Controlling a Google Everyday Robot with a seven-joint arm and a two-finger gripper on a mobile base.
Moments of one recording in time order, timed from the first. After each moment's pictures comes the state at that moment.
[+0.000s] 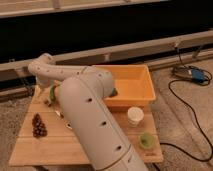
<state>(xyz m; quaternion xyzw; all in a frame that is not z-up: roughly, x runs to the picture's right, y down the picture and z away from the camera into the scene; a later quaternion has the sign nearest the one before) -0.375 -0.001 0.910 -0.28 -0.03 0.39 0.88</state>
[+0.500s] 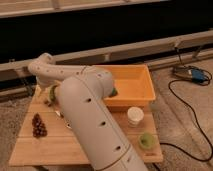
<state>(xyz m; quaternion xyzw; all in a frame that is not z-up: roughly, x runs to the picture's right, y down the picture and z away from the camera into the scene) -0.371 0.000 0.918 -0.27 -0.02 0.40 0.88</state>
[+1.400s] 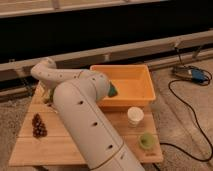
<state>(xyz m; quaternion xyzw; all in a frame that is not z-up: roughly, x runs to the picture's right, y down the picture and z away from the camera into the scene) -0.360 0.001 0.957 -0.24 0.02 0.48 0.84</state>
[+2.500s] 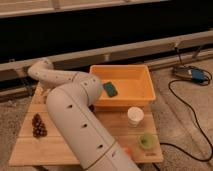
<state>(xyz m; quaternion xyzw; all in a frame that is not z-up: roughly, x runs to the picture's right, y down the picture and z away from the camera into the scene) -0.370 0.003 0.981 -0.22 0.06 0.52 0.82</state>
